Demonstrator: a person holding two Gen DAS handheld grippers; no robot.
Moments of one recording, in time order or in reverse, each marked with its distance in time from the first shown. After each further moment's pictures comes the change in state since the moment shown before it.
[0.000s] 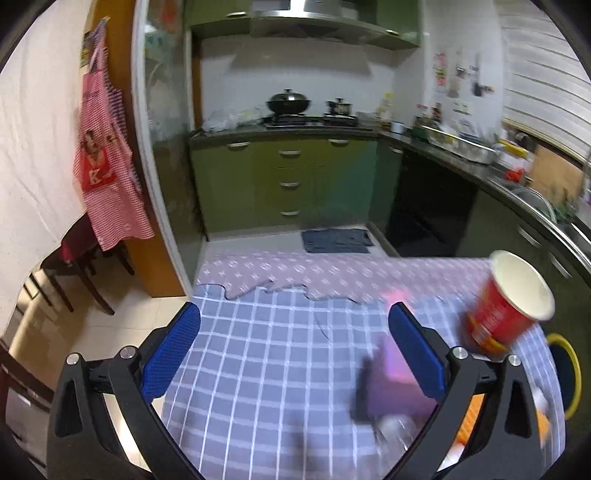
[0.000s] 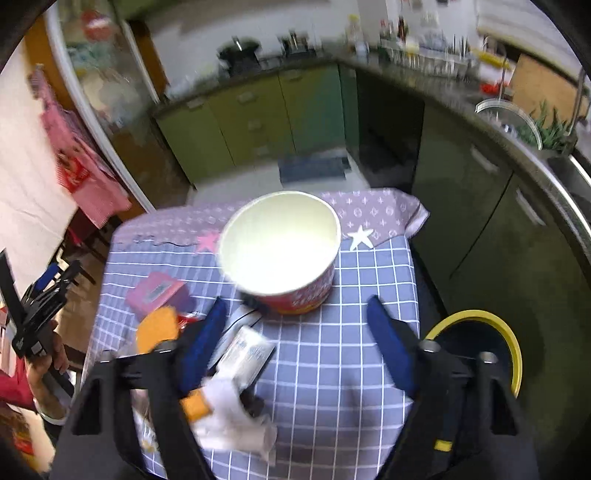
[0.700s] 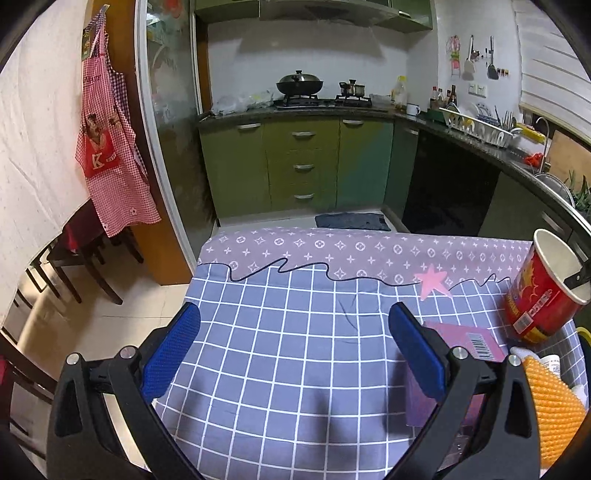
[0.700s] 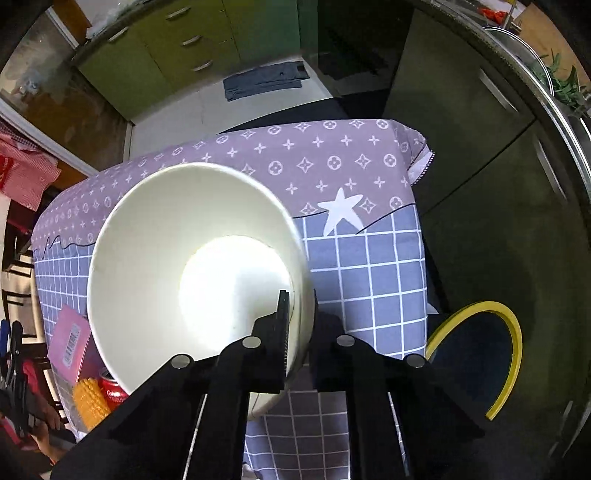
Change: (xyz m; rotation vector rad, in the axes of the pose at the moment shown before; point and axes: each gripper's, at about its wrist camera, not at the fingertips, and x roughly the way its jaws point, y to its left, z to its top) left arm 0.045 0.007 -0.020 0.029 0.057 0.048; right arm 0.151 -0.032 0.059 0.103 0.348 -0.163
